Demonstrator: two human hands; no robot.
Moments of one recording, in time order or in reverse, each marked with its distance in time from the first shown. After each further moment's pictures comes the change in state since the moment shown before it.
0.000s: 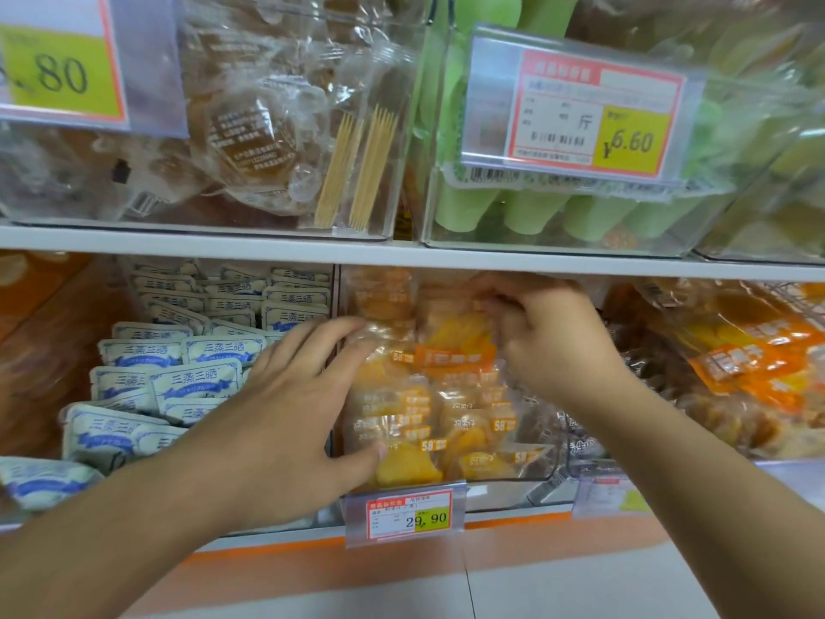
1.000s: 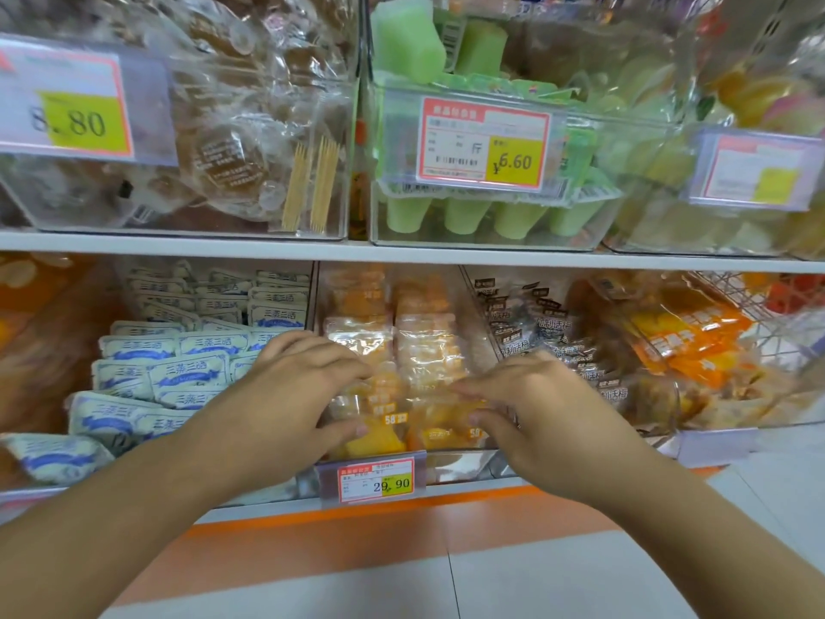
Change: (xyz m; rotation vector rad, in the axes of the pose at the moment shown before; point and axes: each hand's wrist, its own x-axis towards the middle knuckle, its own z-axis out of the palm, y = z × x) left_hand 0.006 0.013 0.004 0.109 -0.010 0.100; right_hand -0.092 0.003 -0.038 -0.197 -0.300 -0.186
